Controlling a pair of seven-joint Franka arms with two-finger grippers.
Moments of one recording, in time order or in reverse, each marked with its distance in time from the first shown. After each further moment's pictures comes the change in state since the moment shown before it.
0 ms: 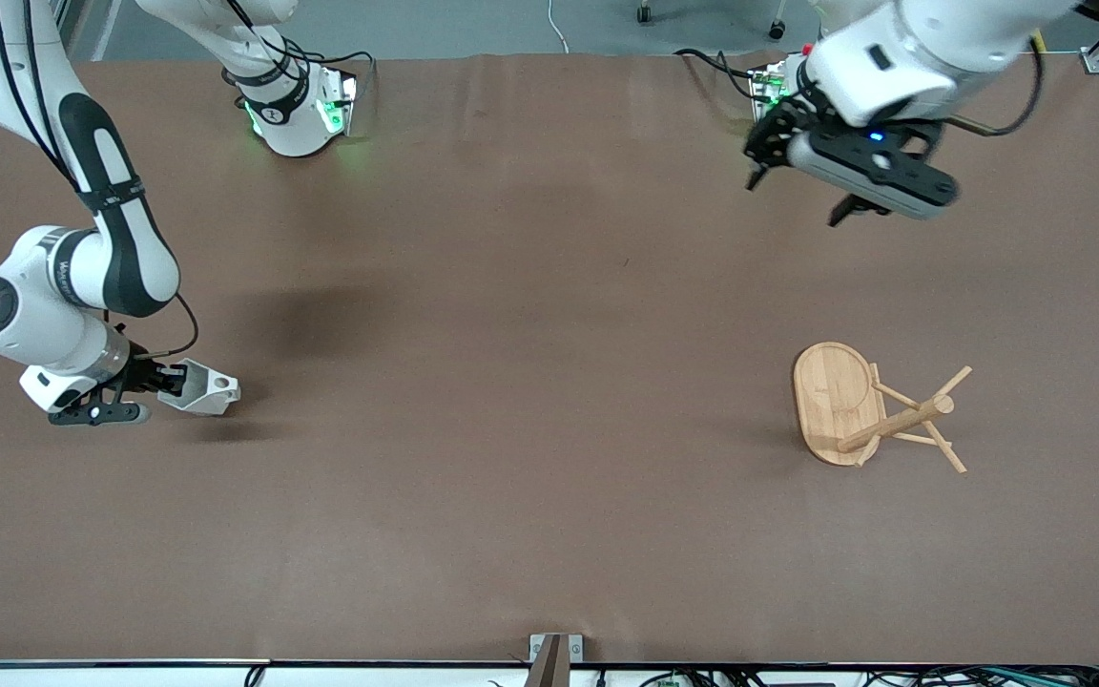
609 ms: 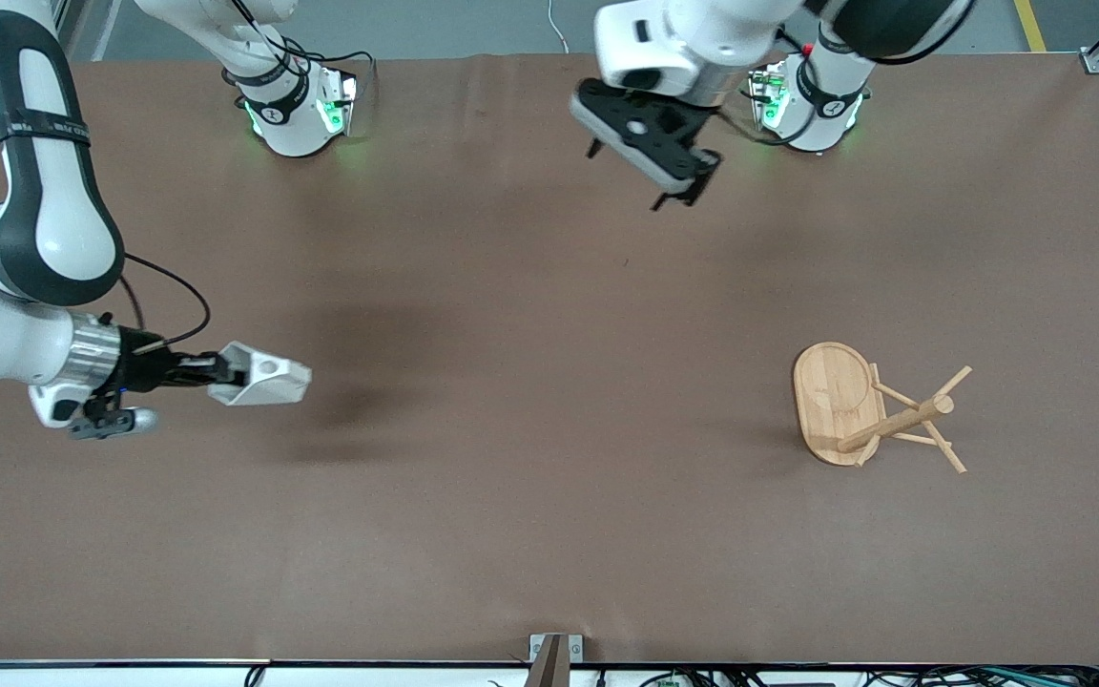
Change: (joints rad) left arm -0.268 0.132 -0.018 -0.008 -0.003 0.246 0.083; right arm 0.028 -0.051 0.136 0.219 0.606 -0.474 -0.025
